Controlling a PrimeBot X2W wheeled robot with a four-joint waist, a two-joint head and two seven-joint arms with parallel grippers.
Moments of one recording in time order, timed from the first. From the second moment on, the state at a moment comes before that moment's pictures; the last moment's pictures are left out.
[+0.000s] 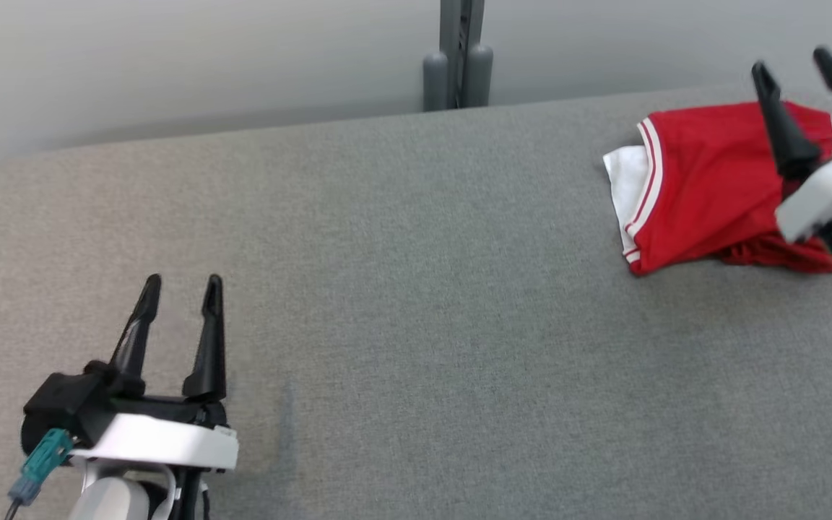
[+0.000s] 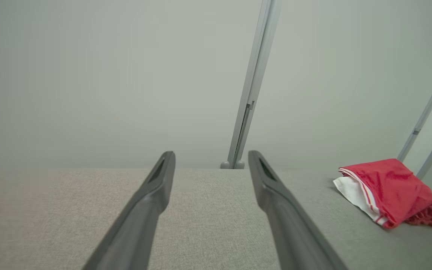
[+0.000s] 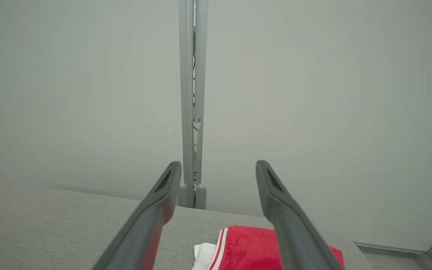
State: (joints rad) left arm -0.11 0.17 -0.13 0.09 -0.41 0.00 -0.26; right arm -0.90 -0.50 0.64 0.73 0.75 0.13 -0.26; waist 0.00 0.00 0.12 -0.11
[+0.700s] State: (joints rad) left arm 0.07 0.14 -0.05 0.05 -0.41 0.01 -0.26; right arm -0.24 -0.31 0.19 0.36 0.49 0.13 -0.26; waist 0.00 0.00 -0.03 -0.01
